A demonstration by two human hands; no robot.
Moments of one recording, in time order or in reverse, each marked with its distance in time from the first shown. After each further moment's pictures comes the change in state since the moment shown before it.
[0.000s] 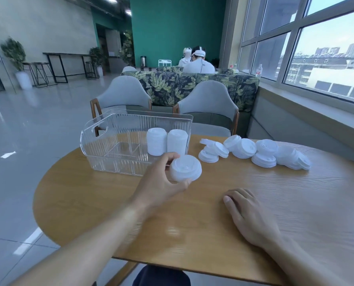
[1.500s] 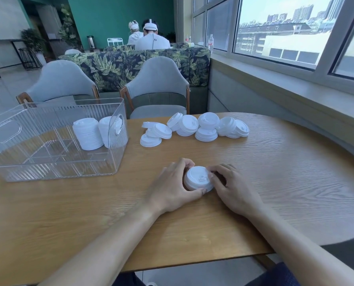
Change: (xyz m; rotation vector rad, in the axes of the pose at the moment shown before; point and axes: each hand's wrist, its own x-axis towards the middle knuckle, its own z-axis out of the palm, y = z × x) left_hand 0.010 0.045 0.188 0.297 -0.394 0.064; right_hand -0.028 0.098 -0.057 0.166 0.098 0.169
